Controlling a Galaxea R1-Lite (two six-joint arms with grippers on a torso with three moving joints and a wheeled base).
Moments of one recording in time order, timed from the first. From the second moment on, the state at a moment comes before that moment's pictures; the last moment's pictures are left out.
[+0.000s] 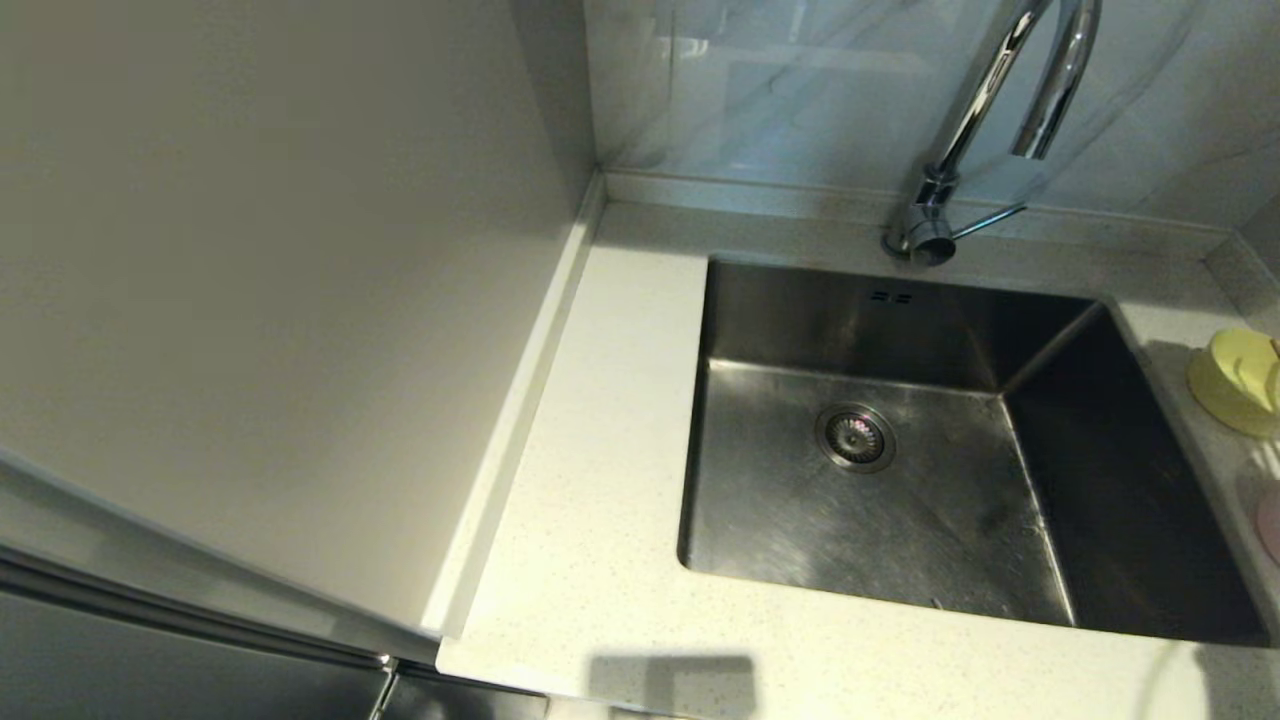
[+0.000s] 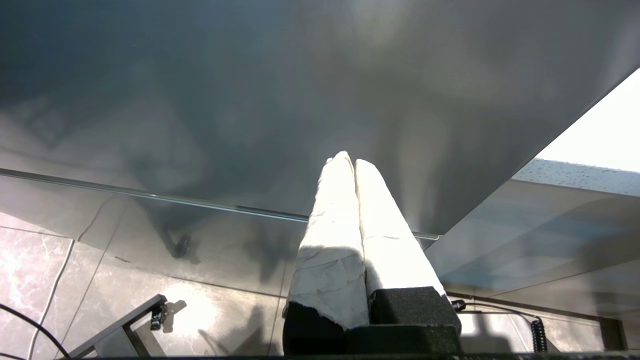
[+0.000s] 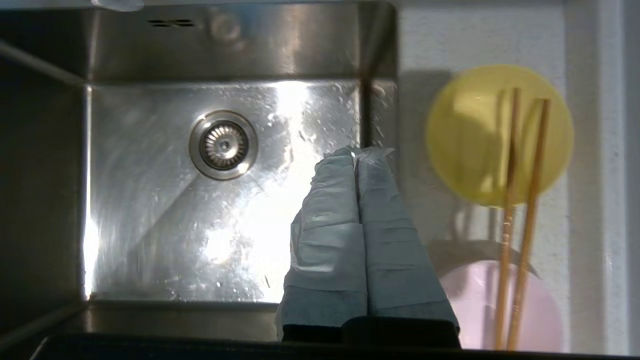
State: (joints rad) left arm 0.00 0.00 0.00 0.00 0.02 -0.03; right arm -0.51 1.53 -1.56 0.47 0.33 -0.02
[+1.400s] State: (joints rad) left arm 0.00 0.00 0.00 0.00 0.02 -0.03; right arm 0.04 0.45 -0.12 -0.25 0.05 -0.01
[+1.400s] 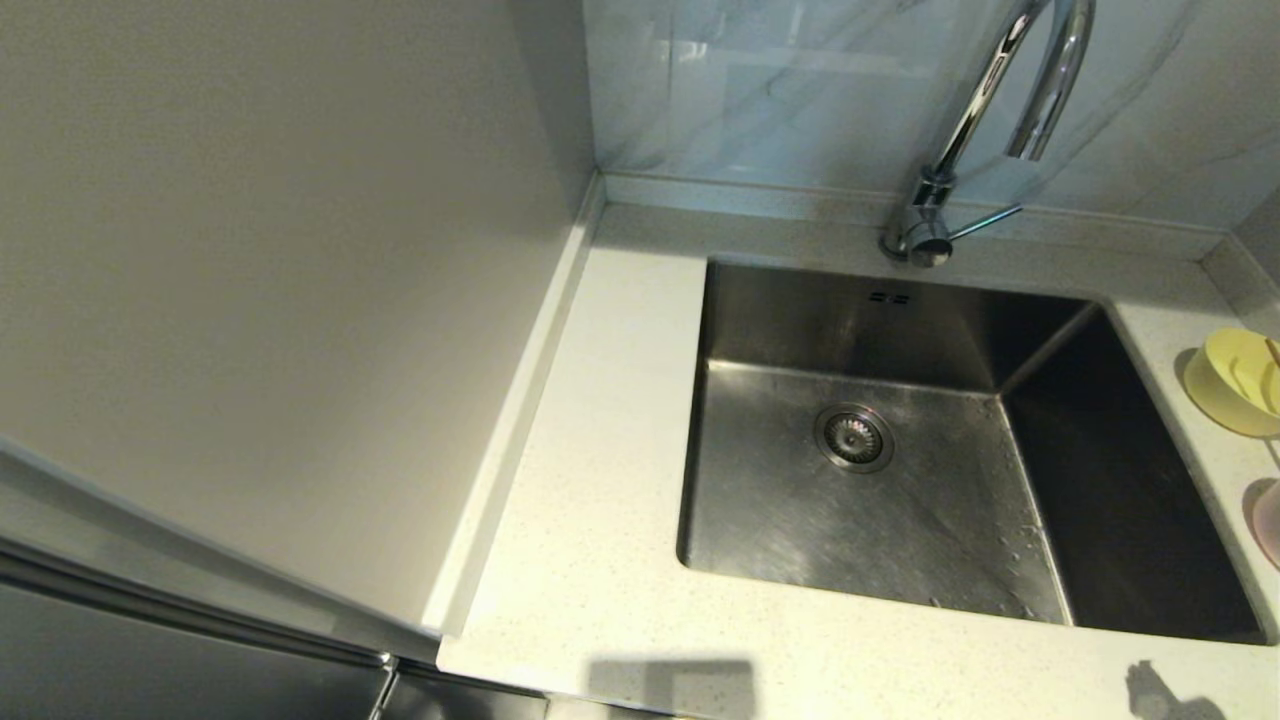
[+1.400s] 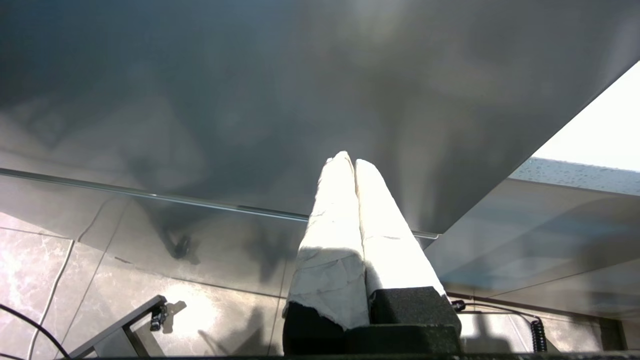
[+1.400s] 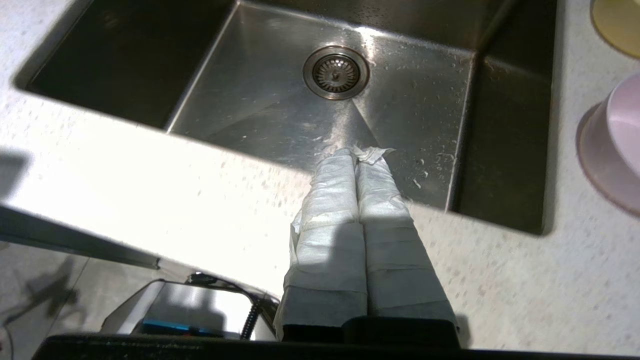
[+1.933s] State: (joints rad) left arm 0.00 0.00 0.00 0.00 0.02 -0.03; right arm 0.01 0.05 -0.01 0.00 0.00 -0.04
